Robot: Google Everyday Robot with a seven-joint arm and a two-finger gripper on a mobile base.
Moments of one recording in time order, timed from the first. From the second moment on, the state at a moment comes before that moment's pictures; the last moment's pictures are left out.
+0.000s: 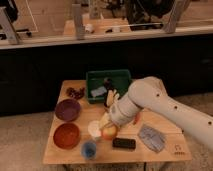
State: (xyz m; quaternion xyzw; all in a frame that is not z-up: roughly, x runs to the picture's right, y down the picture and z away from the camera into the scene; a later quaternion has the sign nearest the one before) arm -0.002 0.164 0.609 -0.05 -0.43 -0.63 0.65
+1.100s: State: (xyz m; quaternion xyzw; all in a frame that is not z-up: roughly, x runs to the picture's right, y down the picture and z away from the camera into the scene) arm -0.066 0.232 0.620 -0.08 -0.47 -0.69 0.55
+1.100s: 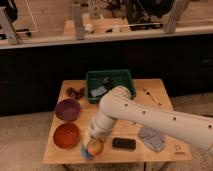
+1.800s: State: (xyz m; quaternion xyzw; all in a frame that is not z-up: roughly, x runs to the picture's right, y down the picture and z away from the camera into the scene) arm -0.096 0.241 0.623 -0.06 -0.49 -0.67 0.55
